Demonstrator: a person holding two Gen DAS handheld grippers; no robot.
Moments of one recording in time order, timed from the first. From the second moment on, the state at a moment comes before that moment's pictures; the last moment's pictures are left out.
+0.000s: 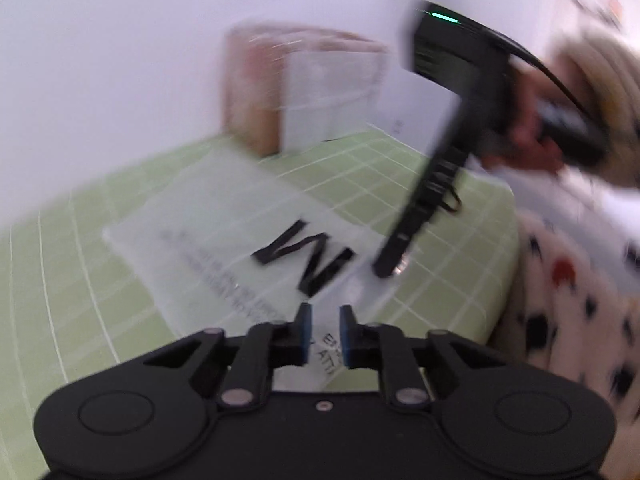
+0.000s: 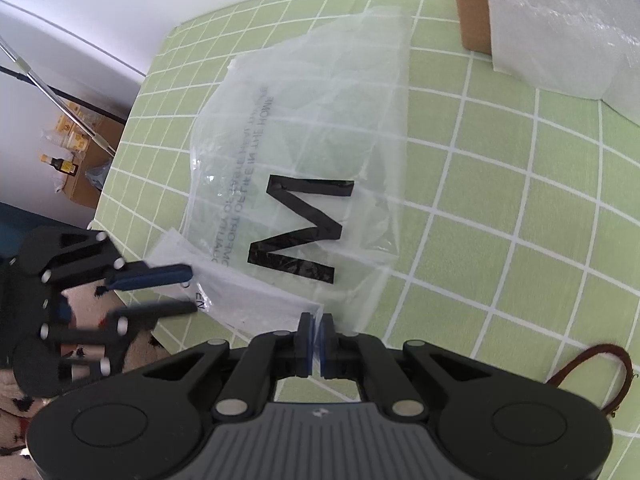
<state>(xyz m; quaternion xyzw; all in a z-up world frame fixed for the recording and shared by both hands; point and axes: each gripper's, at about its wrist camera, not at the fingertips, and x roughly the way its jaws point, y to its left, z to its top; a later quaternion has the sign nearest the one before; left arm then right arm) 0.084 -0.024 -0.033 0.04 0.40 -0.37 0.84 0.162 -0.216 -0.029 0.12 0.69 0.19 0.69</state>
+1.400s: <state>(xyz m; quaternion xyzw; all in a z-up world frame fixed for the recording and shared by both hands) 0.105 -0.017 -0.053 -0.03 0.47 -0.33 0.82 0.041 -0.145 0.004 -0.04 0.40 0.03 0.91</state>
